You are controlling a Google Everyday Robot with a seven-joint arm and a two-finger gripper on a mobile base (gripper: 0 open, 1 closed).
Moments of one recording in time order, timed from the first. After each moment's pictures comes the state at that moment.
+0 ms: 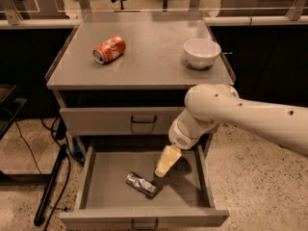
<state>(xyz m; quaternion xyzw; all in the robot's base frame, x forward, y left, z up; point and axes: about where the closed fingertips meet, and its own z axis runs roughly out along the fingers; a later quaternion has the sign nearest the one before) 0.518 -0.058 0.650 -0.55 0.81 0.12 0.15</state>
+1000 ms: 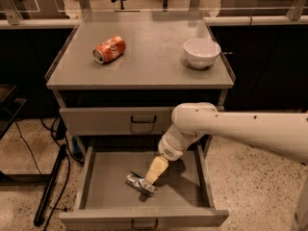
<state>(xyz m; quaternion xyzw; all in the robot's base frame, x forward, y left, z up) 0.518 -0.027 0.570 -0.51 0.83 0.16 0.12</state>
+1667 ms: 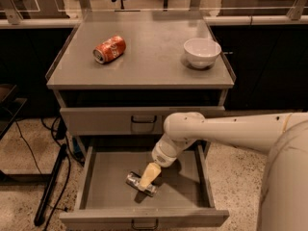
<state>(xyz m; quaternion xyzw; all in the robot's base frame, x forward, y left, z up) 0.521 -0.005 0.518 -0.50 0.84 0.18 0.10</state>
